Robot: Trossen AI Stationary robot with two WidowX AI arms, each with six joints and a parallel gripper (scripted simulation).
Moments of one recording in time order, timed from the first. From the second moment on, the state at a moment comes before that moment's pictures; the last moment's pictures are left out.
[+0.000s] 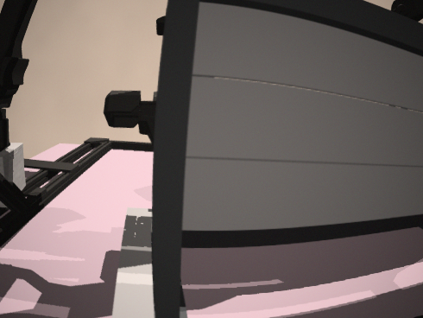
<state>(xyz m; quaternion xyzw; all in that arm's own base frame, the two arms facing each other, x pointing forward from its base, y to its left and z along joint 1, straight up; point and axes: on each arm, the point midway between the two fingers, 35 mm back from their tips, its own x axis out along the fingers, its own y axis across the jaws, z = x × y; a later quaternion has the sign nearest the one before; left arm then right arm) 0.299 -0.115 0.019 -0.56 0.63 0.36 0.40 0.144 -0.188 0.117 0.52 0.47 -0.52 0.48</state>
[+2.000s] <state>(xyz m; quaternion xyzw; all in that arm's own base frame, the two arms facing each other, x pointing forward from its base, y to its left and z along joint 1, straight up) 0.300 -0.116 0.013 -0.56 0.63 0.36 0.40 0.144 -0.188 0.117 0.52 0.47 -0.52 0.48</state>
